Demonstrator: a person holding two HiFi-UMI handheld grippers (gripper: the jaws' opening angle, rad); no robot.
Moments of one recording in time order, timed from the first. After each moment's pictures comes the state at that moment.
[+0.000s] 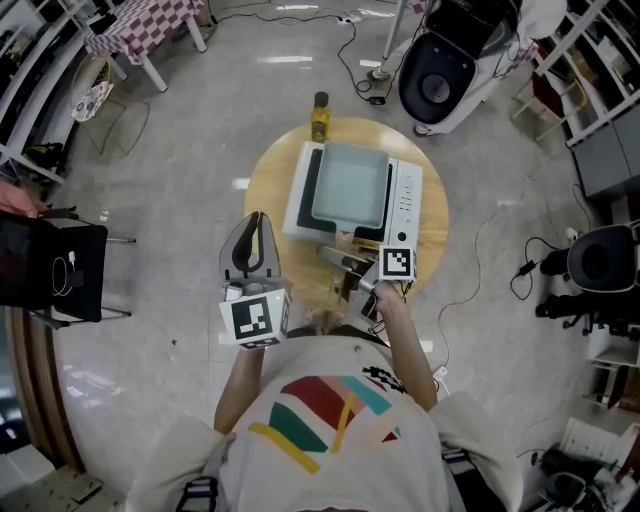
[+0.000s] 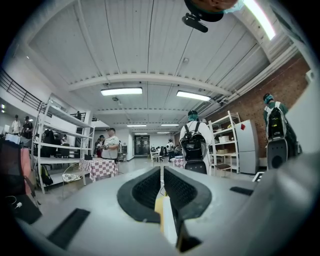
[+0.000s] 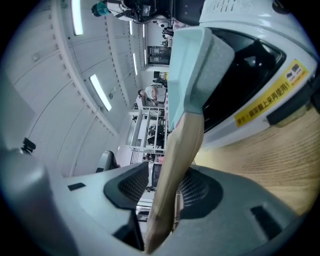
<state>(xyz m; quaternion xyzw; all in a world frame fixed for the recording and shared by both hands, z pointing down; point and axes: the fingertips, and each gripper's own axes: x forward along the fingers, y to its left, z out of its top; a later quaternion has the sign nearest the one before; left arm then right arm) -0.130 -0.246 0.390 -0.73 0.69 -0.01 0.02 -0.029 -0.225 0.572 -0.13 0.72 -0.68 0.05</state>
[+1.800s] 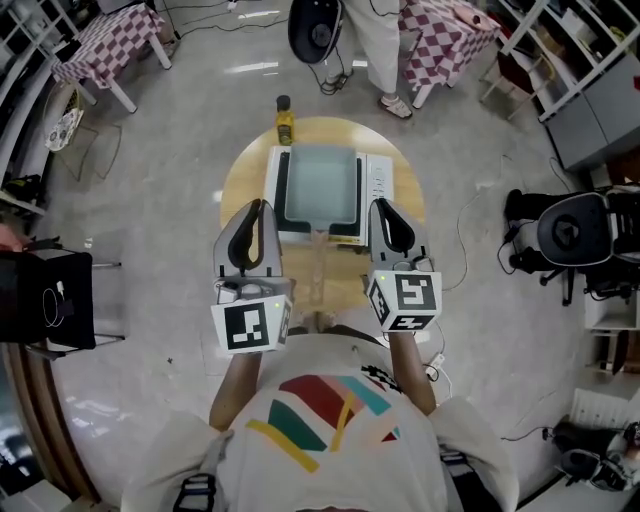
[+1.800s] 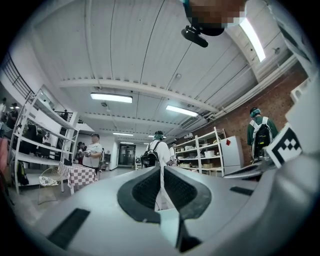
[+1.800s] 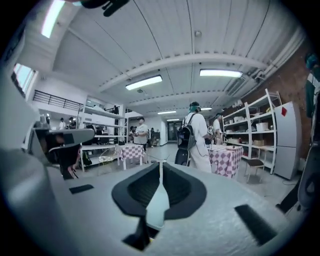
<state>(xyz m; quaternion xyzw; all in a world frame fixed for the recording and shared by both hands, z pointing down) -0.070 -0.254 0.322 -0.78 0.62 0.05 0.05 0.104 -0.276 0.388 -0.57 0.82 -0.04 -0.06</state>
